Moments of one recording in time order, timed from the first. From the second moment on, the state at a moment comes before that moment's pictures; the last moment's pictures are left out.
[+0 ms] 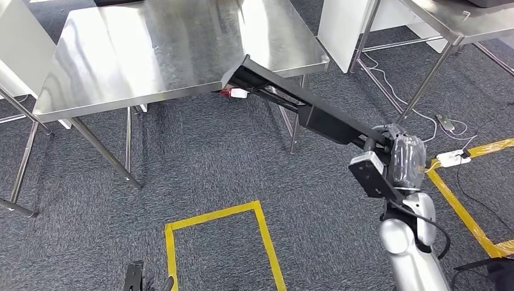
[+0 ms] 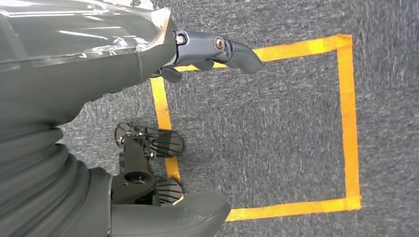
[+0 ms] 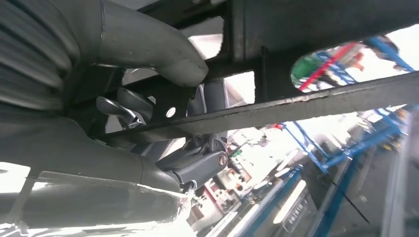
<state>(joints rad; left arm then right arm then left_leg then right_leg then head) -0.15 -0.12 0.29 -0.22 -0.09 0.07 -0.47 -0.28 -0.19 0.14 -1.46 0.83 -0.30 -0.13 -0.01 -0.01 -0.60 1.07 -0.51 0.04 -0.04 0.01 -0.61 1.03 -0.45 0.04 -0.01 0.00</state>
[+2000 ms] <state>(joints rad) -0.17 -0.09 0.33 -0.23 -0.08 0.00 -0.43 -0.93 -0.36 0.47 -0.90 1.14 -0.19 -0.10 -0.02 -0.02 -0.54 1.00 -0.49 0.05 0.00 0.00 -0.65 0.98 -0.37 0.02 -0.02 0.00</state>
